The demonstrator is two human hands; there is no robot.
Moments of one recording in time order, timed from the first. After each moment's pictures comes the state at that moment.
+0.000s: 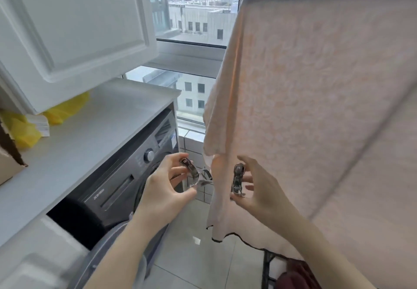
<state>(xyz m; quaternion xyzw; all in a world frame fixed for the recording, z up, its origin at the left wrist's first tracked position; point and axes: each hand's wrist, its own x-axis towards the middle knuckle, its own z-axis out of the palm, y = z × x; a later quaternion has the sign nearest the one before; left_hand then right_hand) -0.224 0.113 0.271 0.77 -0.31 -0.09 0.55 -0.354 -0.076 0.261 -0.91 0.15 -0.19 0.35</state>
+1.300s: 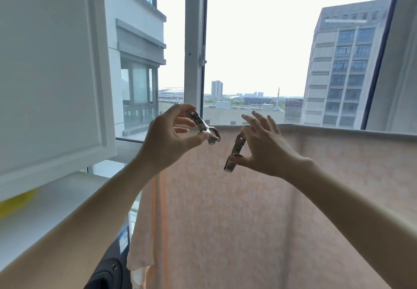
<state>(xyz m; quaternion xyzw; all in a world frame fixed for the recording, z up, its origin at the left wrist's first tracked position) -0.251 -0.126 0.526 0.64 -0.50 0.19 0.55 -0.382 -0.330 0.520 -0.94 0.11 -0.29 -0.16</state>
